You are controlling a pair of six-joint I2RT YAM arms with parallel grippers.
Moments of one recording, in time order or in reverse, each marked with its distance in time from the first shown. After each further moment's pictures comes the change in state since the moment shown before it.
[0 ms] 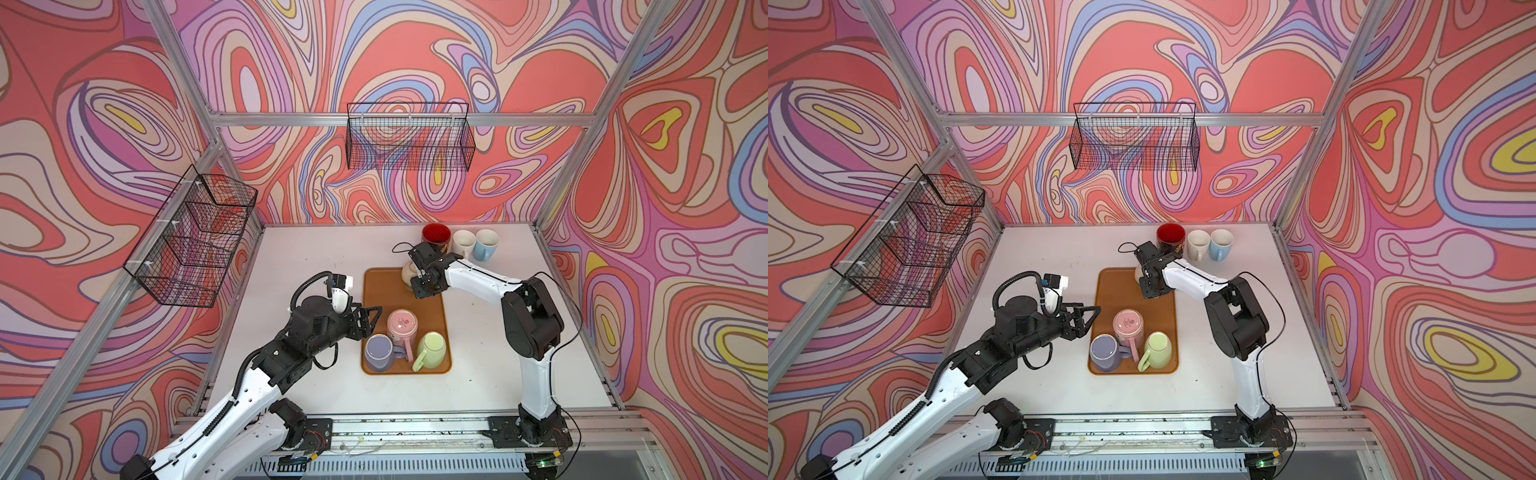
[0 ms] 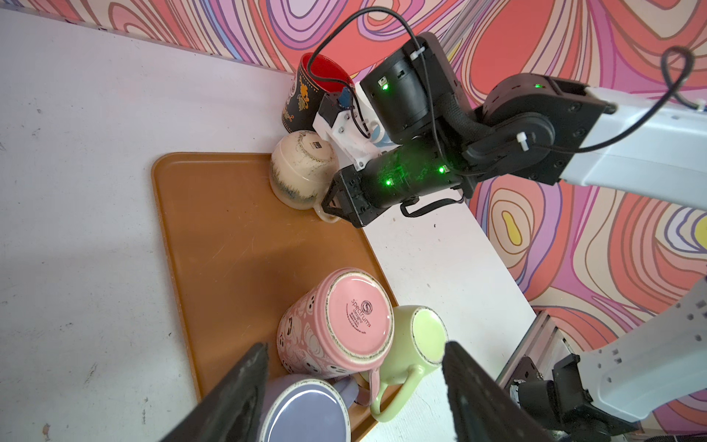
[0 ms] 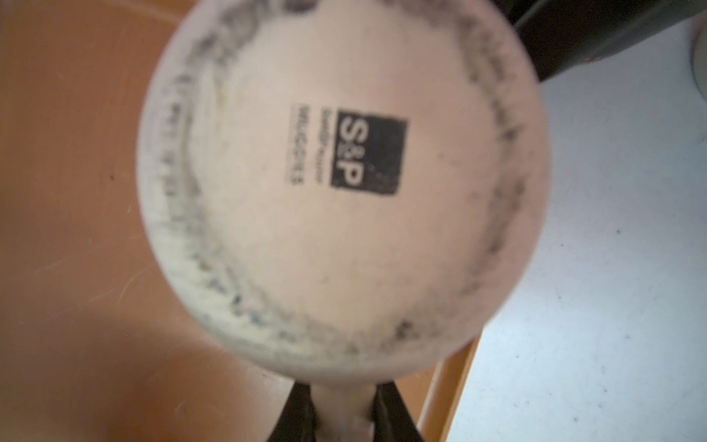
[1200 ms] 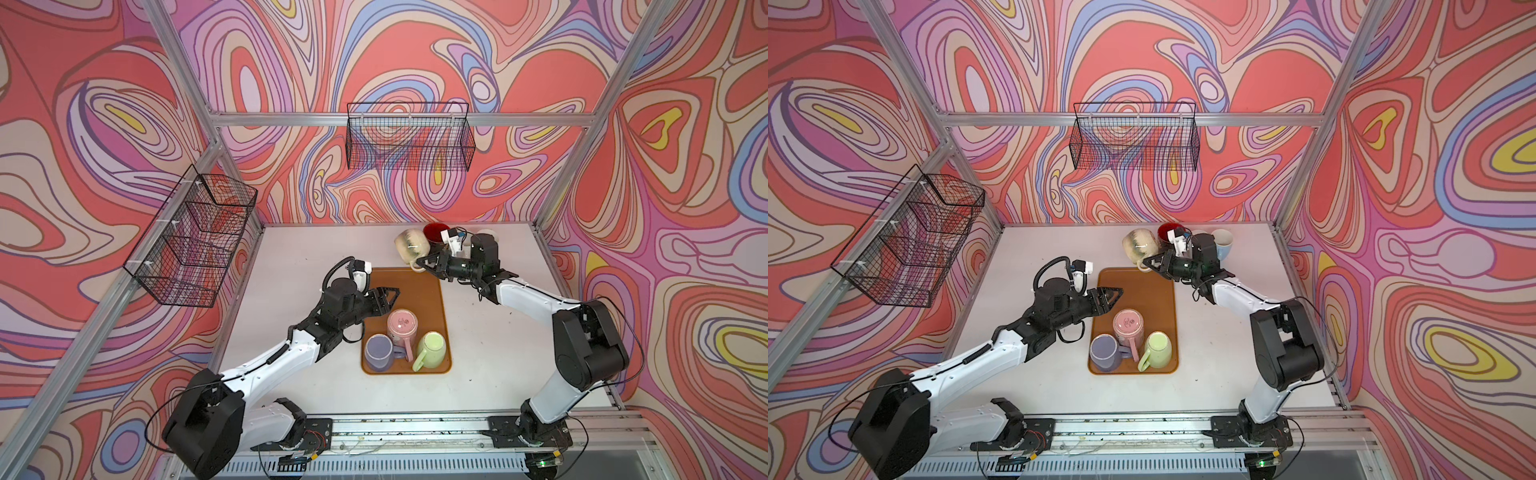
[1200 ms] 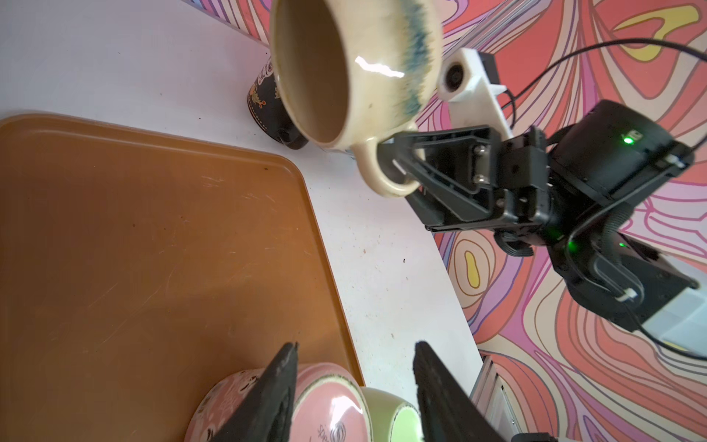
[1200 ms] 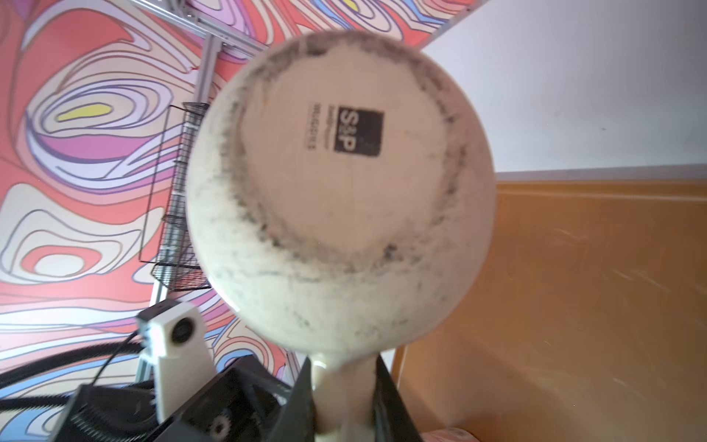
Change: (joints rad) left arm 0.036 0.470 -0.002 0.542 0.137 -0.271; right arm -0.256 -0.370 -0.509 1.026 -0.920 0.643
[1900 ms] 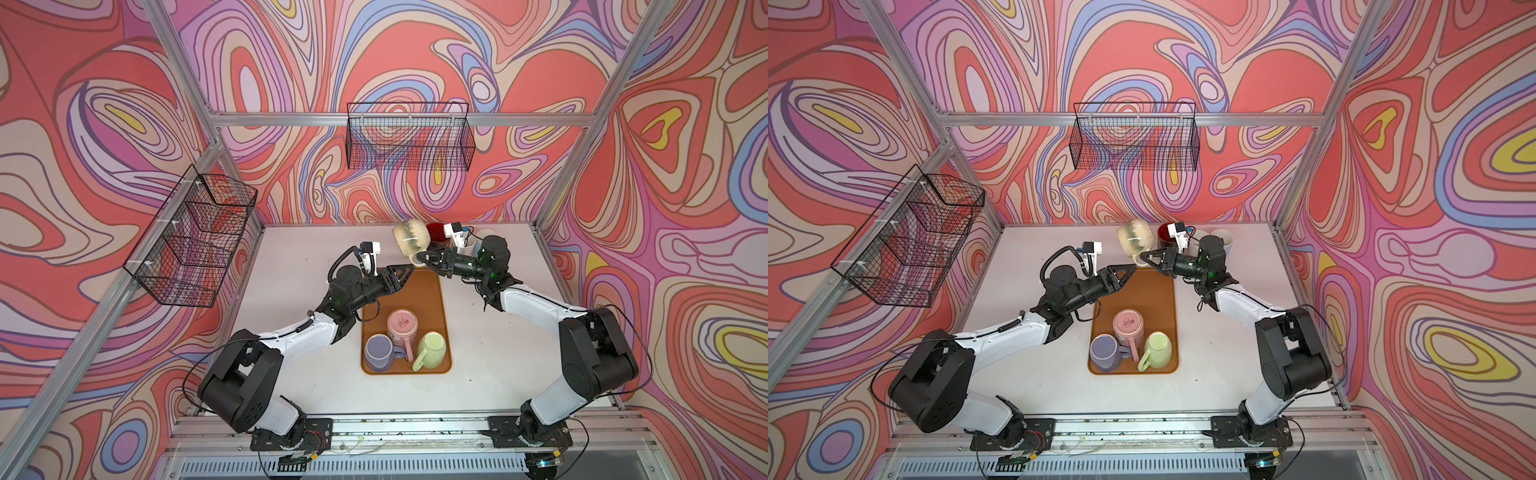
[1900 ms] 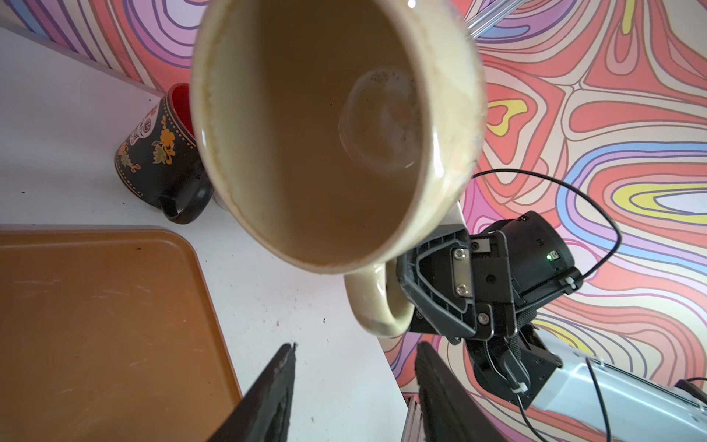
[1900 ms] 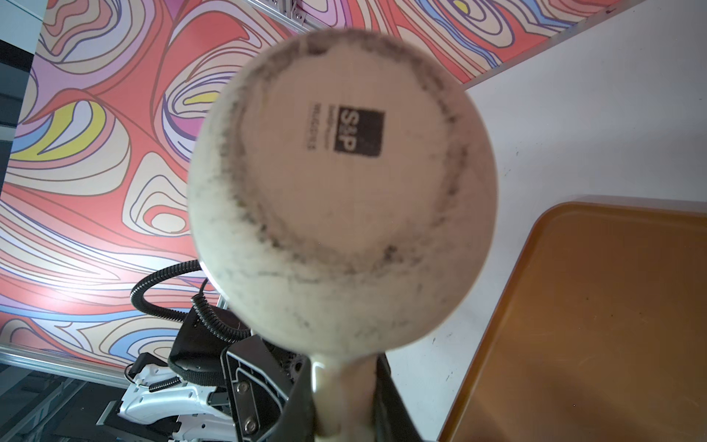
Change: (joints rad) left arm 0.014 0.230 0.102 0.424 0.123 -0.161; right arm 0.000 -0.052 -0.077 0.299 -0.121 0.168
